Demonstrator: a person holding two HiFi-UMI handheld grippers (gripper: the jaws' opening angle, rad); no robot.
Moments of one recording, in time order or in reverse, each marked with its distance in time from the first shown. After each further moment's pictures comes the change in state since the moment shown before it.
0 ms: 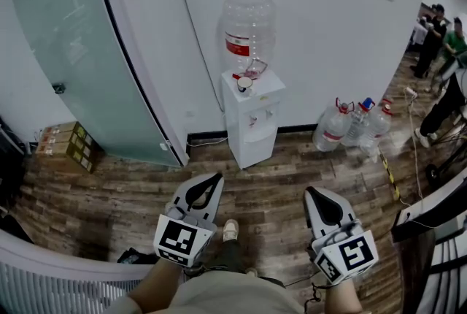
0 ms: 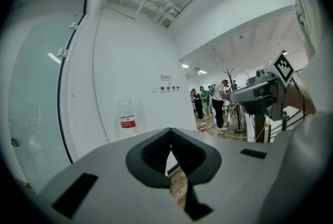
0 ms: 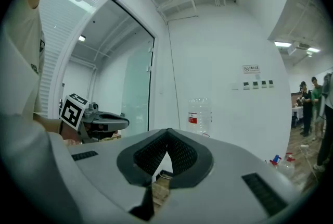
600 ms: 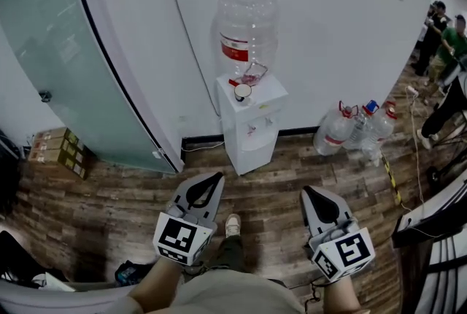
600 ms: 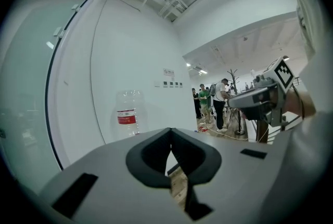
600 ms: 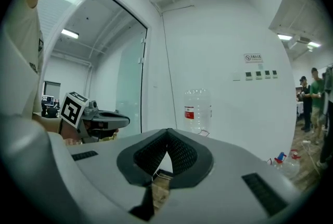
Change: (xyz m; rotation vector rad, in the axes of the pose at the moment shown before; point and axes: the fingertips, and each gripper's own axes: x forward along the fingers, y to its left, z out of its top) left arm 0.103 0.066 -0.032 -0.051 0.008 -0.025; right arm 0.109 -0.062 -0.027 0.024 0.046 -0.005
